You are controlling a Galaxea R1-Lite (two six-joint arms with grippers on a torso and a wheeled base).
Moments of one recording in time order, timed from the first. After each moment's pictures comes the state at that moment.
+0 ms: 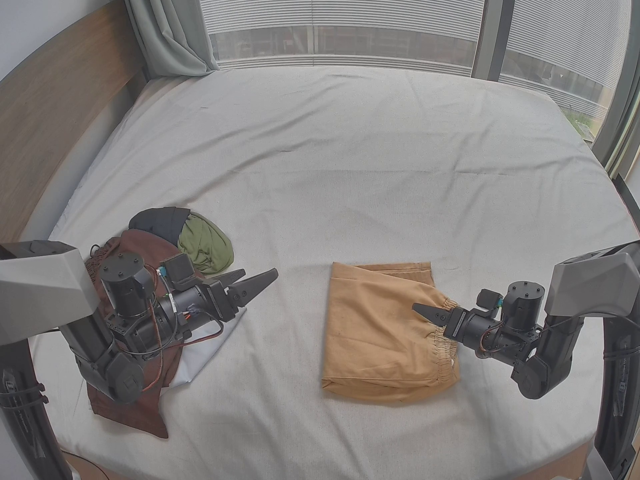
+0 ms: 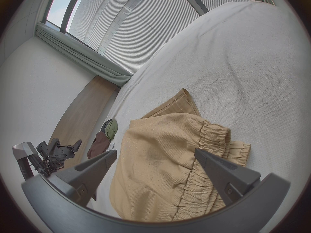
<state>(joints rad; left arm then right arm) -0.29 2.12 -0.52 -1.55 -0.50 -0.47 0.26 2.36 -0.52 -1.54 0.35 0.62</state>
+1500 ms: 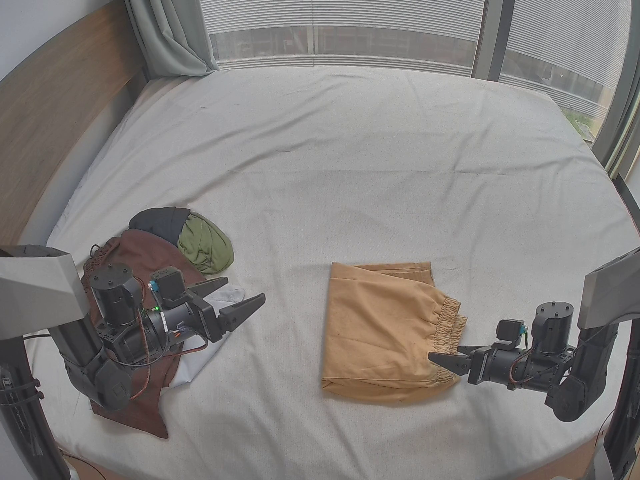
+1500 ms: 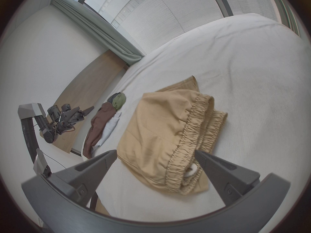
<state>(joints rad) -0.24 2.11 -0.44 -1.55 -0.52 -0.19 0.26 2.19 -0.19 -1.54 0.43 0.34</state>
